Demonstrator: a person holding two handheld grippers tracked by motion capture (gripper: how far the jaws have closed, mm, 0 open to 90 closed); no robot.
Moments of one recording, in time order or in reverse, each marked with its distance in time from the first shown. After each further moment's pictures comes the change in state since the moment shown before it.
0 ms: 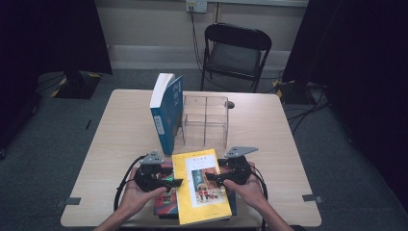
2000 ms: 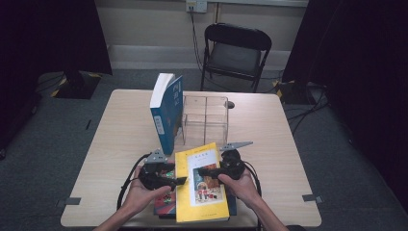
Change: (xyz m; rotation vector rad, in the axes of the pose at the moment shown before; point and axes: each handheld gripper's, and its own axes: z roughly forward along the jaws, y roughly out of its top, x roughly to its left) left arm 0.001 0.005 0.013 -0.020 0.012 -0.014; right arm 0.001 0.015 0.013 0.002 0.184 0.168
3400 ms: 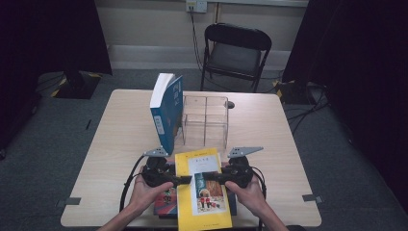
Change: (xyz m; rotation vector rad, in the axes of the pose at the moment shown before) left arm -0.001 0.012 0.001 -0.024 -0.166 -0.120; right arm 0.028 -0.005 -0.033 -0.035 0.053 -0.061
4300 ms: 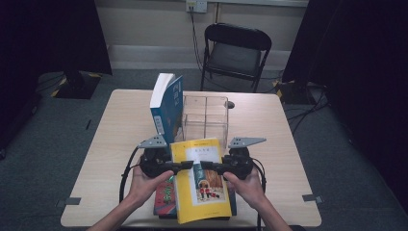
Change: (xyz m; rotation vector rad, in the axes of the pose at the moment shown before) left arm -0.027 0.047 -0.029 -0.129 0.009 0.128; right arm 0.013 0.032 -0.010 -0.095 -0.012 -0.044
